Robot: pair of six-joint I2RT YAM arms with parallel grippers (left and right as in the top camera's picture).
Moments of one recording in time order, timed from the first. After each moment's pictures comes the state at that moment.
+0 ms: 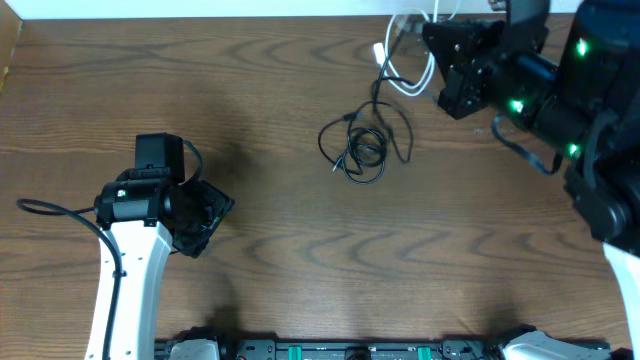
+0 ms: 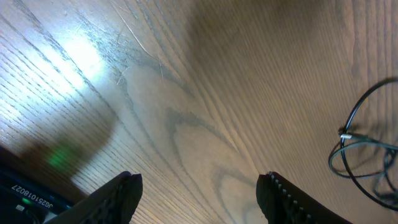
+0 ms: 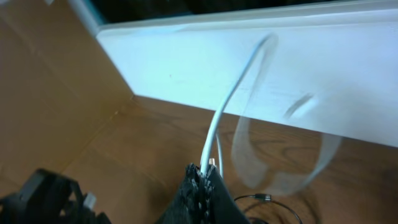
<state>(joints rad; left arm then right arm) 0.07 1.22 1.03 -1.20 0.15 -0.90 0.45 1.40 2.03 -0.91 -0.17 0.29</state>
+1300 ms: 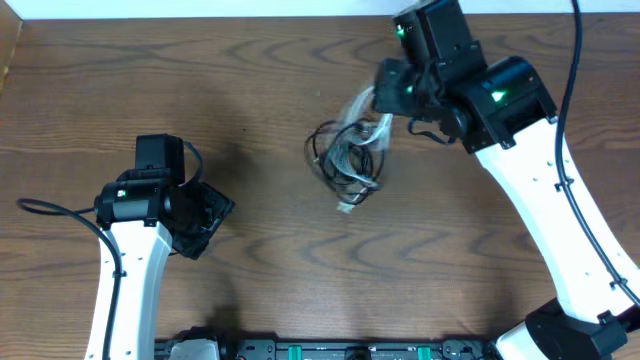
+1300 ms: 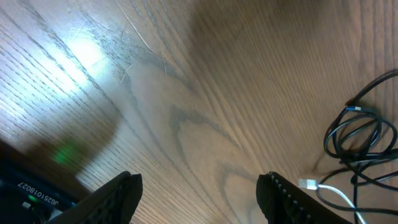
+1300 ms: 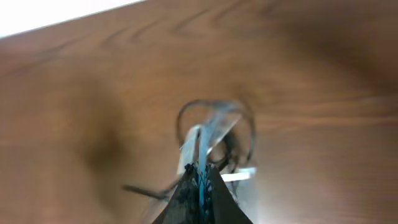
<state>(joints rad) 0.07 1.22 1.03 -1.21 0.15 -0.89 0.54 1.71 2.01 -1.18 0.12 0.64</state>
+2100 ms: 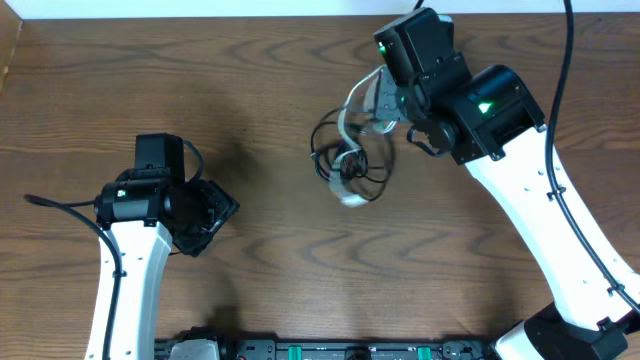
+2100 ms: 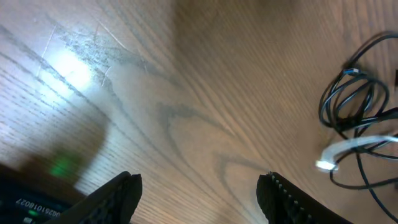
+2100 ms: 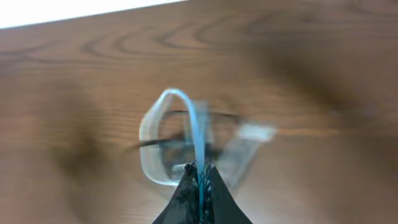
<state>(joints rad) 0.07 1.22 1.03 -1.19 0.21 -0.77 0.60 1.71 2.01 -1.18 0.23 0.60</state>
